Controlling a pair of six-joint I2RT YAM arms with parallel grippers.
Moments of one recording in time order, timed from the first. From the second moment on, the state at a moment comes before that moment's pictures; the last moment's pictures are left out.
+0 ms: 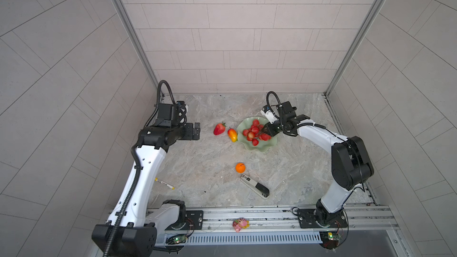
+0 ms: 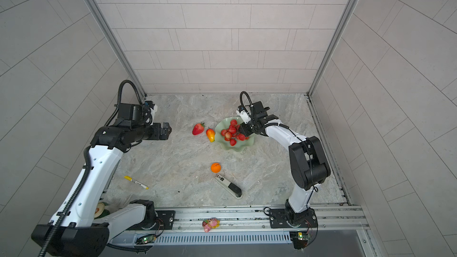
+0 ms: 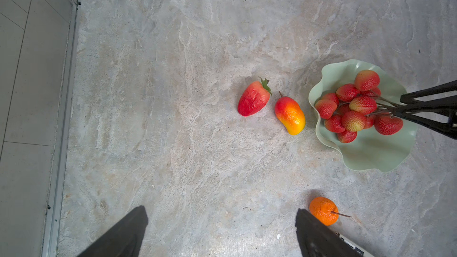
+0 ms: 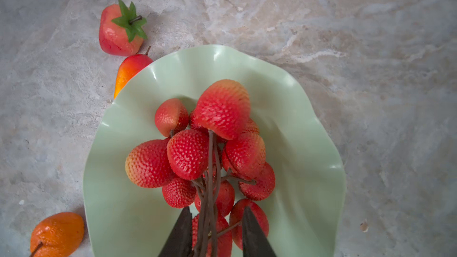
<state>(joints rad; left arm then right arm) -0.09 1.12 1.27 -1.01 0.09 -0.07 0.32 1.73 1.23 -0.43 -0.30 -0.16</state>
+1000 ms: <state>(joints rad) -0.09 1.15 1.27 -1.01 0.11 -0.06 0.60 1.64 1.54 -0.62 -0.12 -0.13</state>
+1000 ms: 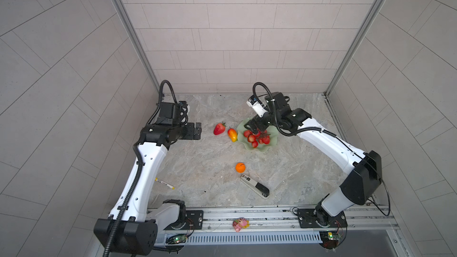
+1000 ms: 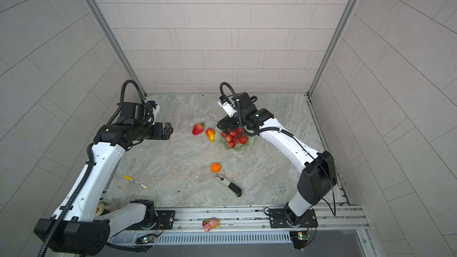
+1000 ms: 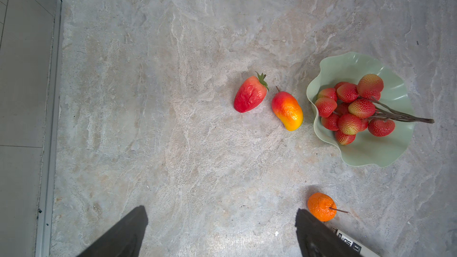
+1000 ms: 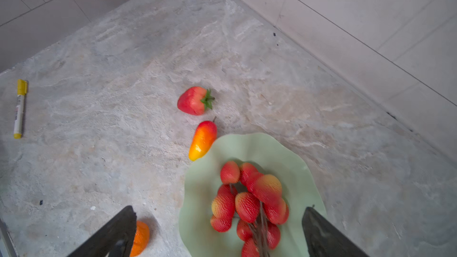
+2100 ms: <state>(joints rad) -0.09 1.12 1.26 -0.99 0.07 -0.05 0.77 2.61 2.46 -0.78 0.15 0.34</state>
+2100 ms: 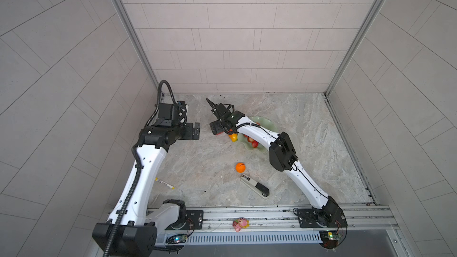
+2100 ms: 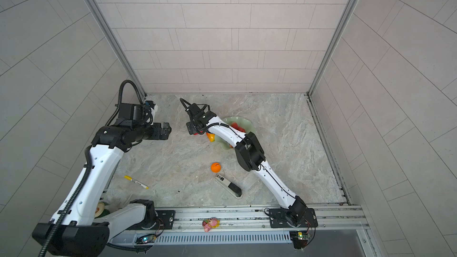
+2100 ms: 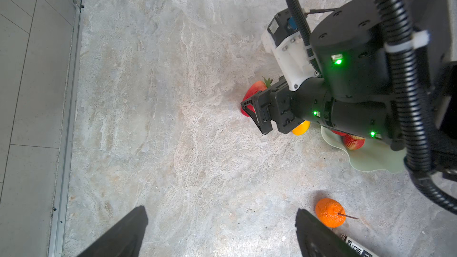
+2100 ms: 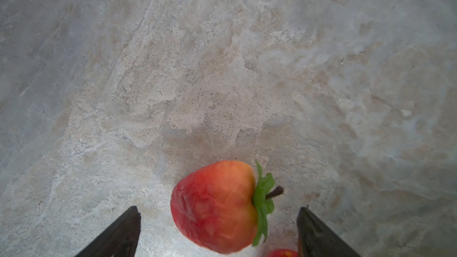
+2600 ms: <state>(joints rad) -0.09 1.13 1.26 -0.99 0.07 -0.05 0.77 2.67 2.46 -0.72 0.15 0.42</state>
